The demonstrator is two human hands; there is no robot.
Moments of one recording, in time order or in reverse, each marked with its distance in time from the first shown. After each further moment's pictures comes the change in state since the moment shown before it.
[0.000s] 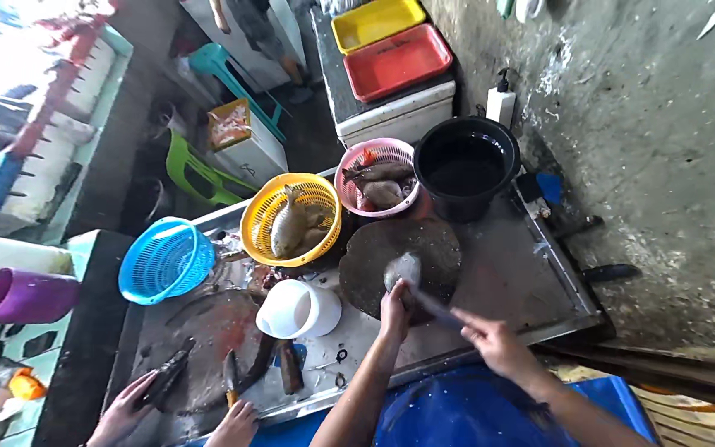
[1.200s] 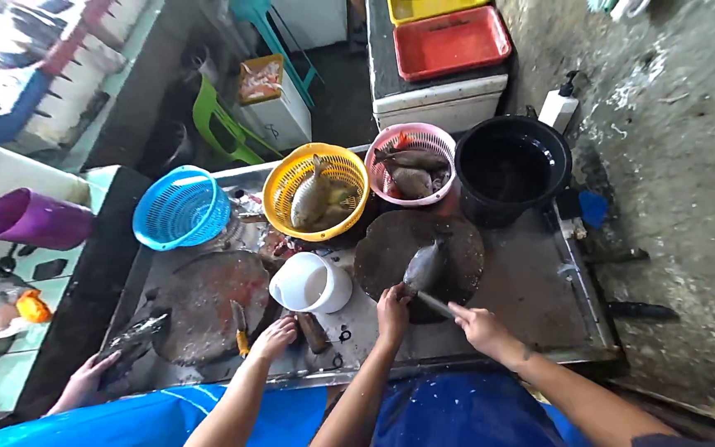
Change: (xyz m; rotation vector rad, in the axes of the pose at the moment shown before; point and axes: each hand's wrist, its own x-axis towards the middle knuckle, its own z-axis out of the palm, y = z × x) left_hand 0.026 -0.049 -0.058 0.884 0.155 0.385; right_hand 0.092 0.035 0.036 -0.394 -0.323 0.039
